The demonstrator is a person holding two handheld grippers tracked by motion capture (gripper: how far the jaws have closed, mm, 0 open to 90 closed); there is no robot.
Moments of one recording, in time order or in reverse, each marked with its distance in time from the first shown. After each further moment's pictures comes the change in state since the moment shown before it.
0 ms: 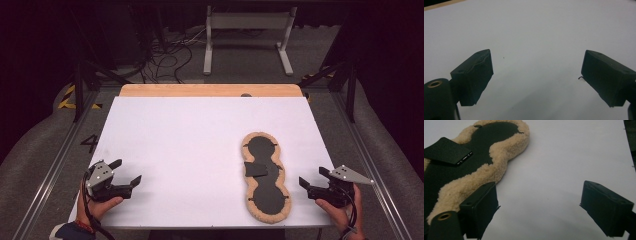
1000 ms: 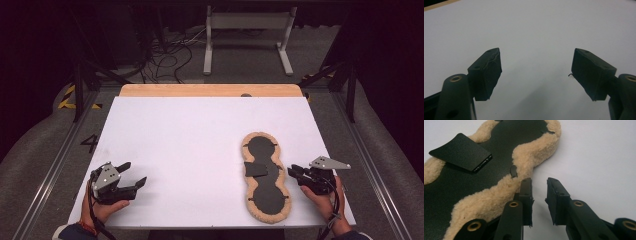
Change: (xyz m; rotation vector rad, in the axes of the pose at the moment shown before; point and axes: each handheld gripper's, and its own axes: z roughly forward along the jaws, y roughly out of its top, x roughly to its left) left arm -0.015 0.005 0.002 0.008 -0.048 0.045; right arm 0.017 0.022 0.037 0.089 0.126 -0.059
